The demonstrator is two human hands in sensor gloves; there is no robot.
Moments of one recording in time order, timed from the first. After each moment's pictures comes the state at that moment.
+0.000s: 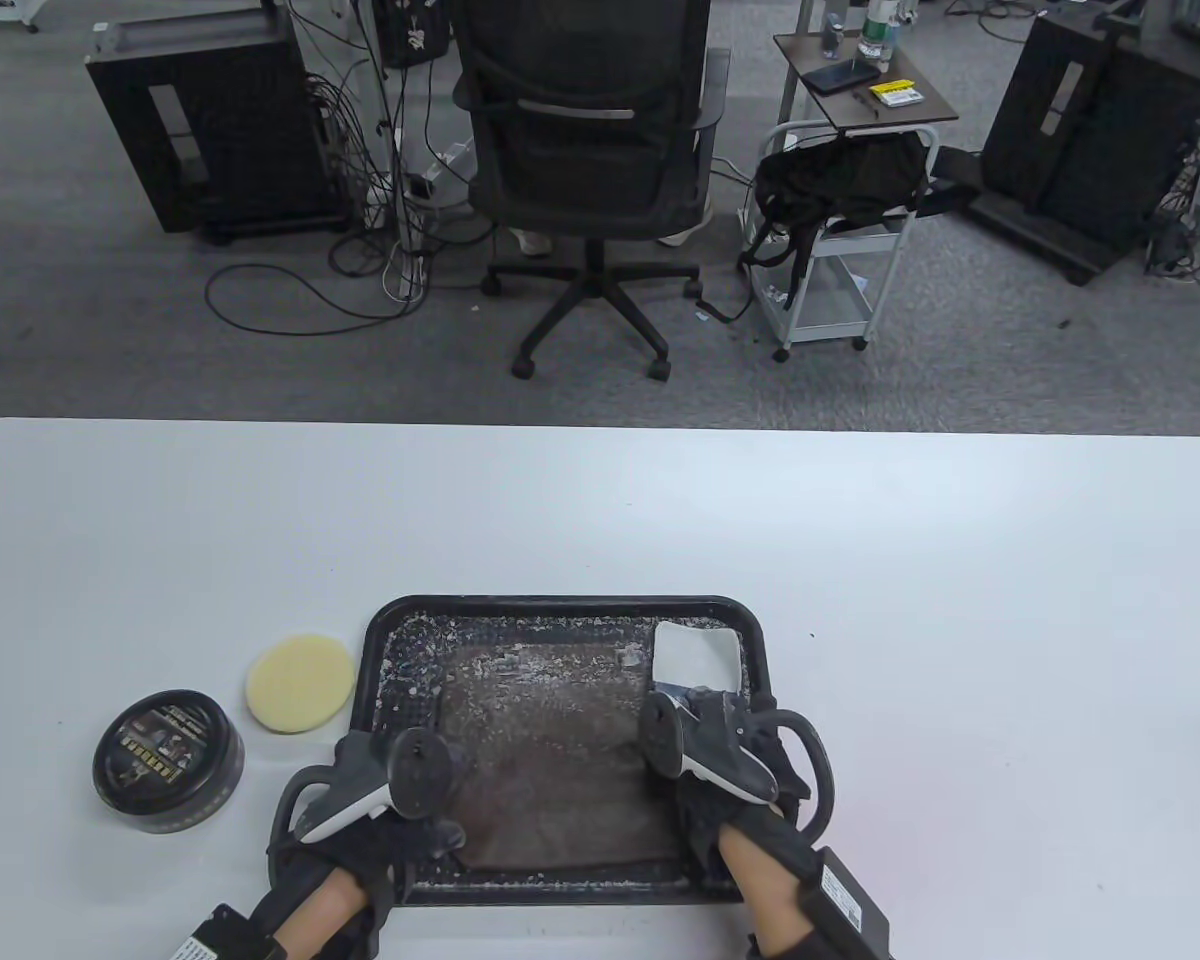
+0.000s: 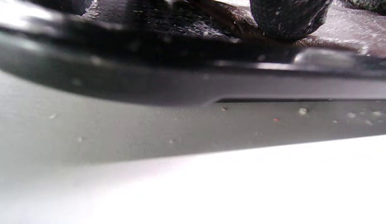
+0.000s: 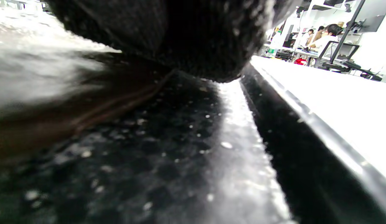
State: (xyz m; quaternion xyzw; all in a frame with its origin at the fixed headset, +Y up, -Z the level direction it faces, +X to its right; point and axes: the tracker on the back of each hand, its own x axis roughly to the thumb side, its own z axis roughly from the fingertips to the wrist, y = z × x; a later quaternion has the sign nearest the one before) left_hand -0.191 -0.790 -0.307 -0.23 -0.09 0.07 0.97; right_hand 0.099 -0.748 -0.351 -0.09 -0.06 -0.99 0.09
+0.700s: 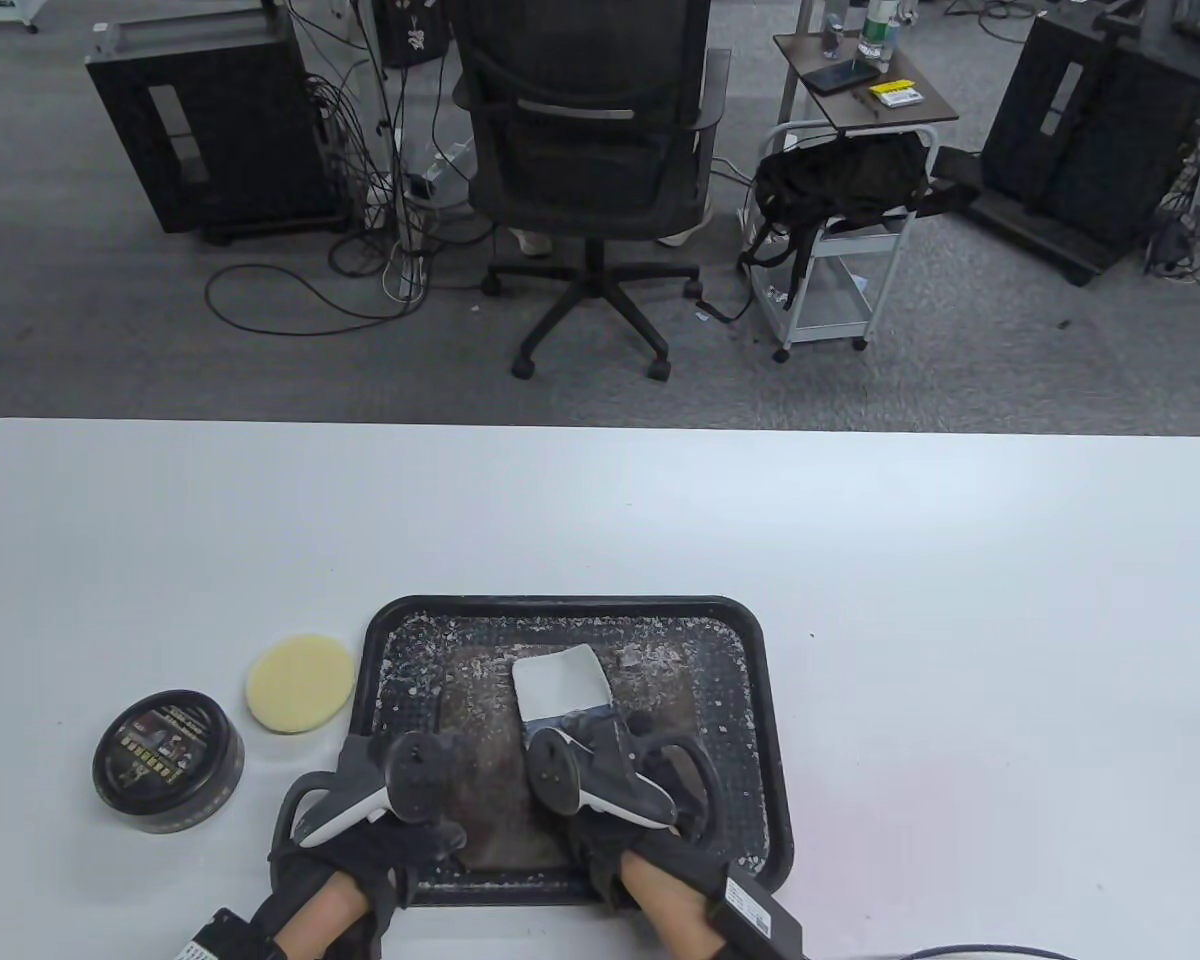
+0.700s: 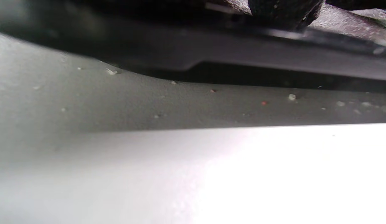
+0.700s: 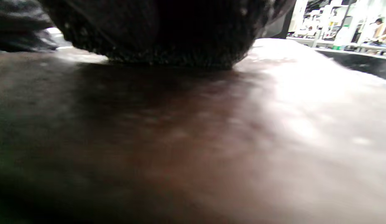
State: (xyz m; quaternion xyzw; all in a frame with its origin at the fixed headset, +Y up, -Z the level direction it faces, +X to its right) left_hand -0.191 -0.793 -0.303 -0.24 -0.09 0.09 0.96; right_hand 0.000 -0.757 -0.327 -0.20 -0.06 -0.98 0.04
